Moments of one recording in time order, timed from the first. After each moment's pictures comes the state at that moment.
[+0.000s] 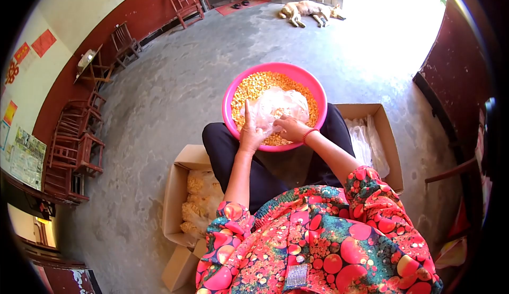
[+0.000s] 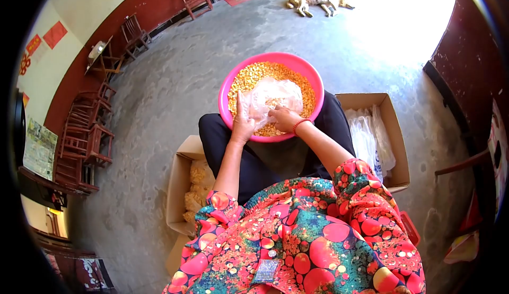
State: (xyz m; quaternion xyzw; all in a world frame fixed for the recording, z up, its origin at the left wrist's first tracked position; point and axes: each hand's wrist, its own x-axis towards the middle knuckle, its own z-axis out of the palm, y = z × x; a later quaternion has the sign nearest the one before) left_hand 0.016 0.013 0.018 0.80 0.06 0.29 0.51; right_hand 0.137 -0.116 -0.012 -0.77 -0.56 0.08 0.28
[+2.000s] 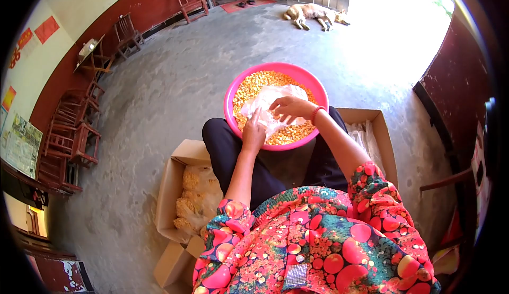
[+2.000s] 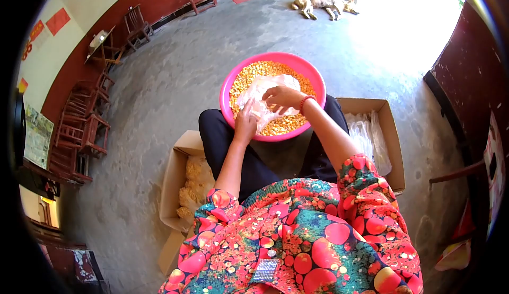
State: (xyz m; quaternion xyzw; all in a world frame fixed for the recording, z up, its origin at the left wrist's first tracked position) left_hand 0.017 0.023 -0.010 0.87 0.15 0.32 0.35; right_hand 0.156 -0.099 0.082 -0.71 -0.40 0.44 0.37
